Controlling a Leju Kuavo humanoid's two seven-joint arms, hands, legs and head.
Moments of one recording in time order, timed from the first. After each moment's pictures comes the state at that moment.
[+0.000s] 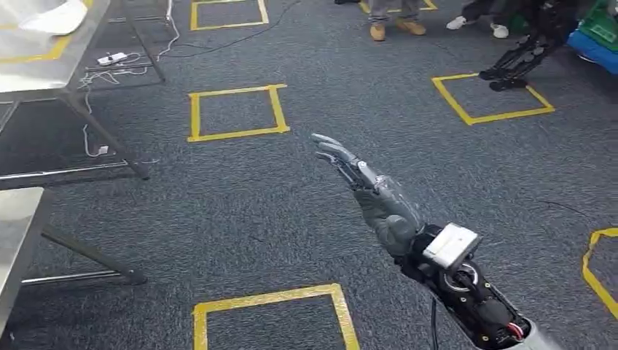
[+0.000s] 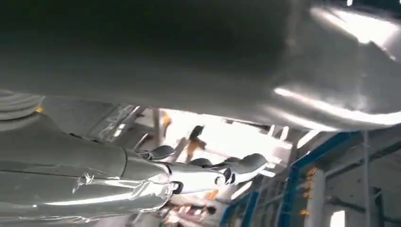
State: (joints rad) left arm -0.12 0.09 -1.14 -0.21 0.98 0.11 0.01; right arm -0.08 -0.06 0.43 -1.98 -0.12 0.02 -0.47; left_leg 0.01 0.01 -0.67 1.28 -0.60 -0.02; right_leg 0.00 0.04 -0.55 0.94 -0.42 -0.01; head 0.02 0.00
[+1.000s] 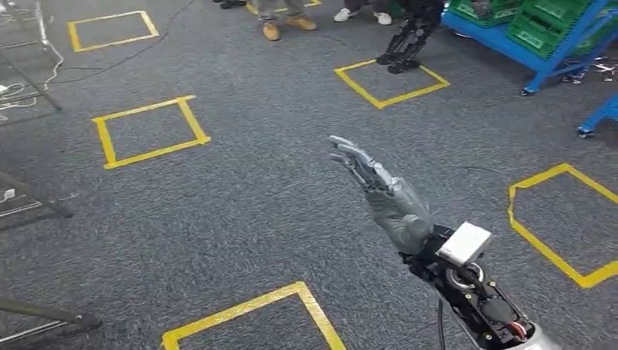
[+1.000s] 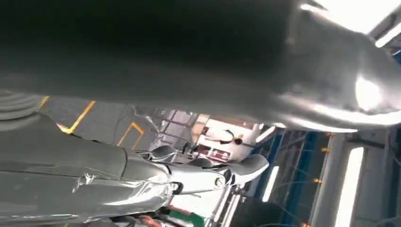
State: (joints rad) left arm -0.13 0.14 -1.15 -0.21 0.97 0.13 0.00; right arm -0.06 -0.05 0.36 -1.92 -0.15 0.07 -0.55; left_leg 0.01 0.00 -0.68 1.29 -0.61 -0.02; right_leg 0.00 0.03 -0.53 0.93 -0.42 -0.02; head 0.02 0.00
